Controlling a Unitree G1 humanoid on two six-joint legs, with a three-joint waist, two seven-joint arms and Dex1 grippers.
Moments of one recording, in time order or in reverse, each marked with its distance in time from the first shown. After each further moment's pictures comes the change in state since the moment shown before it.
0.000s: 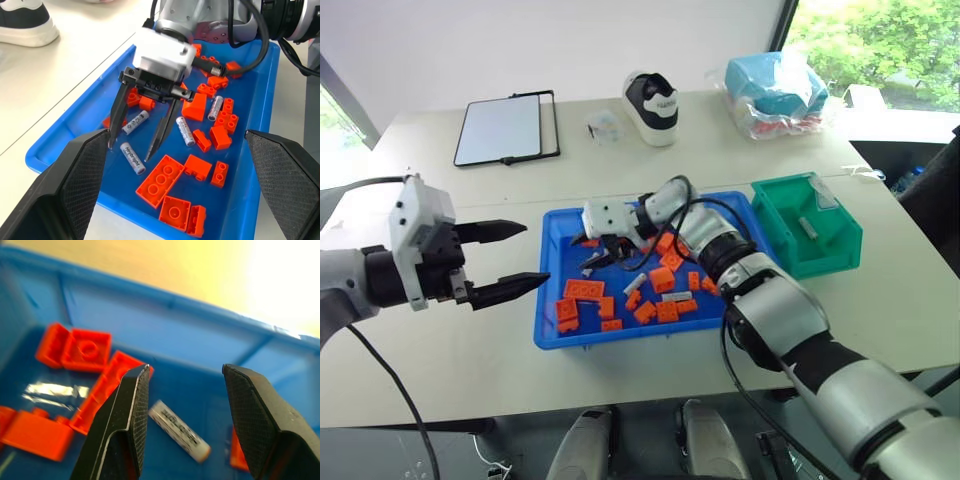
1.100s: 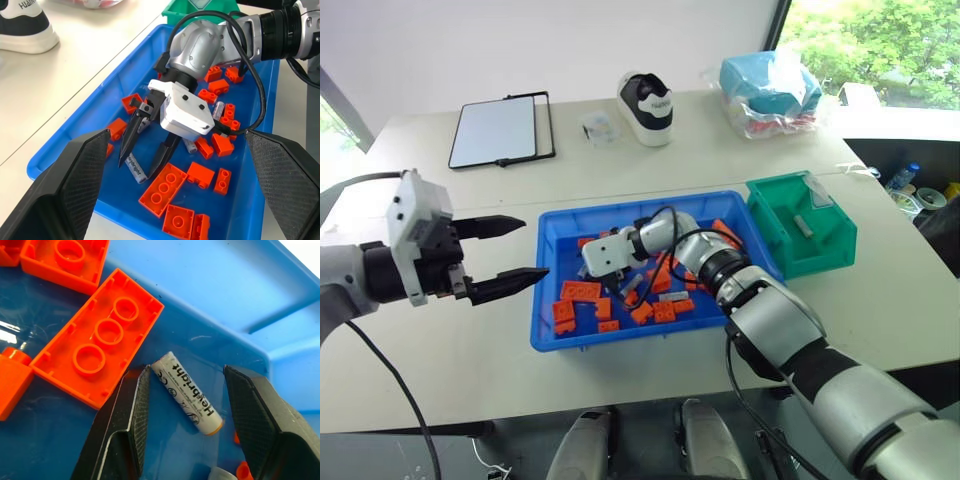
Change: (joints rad) left arm -0.020 0.000 -0.006 0.017 0.001 -0.003 -0.001; right arm 0.054 0.021 0.100 0.076 -0.203 -0.243 -0.267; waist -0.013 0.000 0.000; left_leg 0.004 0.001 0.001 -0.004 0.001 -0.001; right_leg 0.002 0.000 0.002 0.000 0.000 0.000
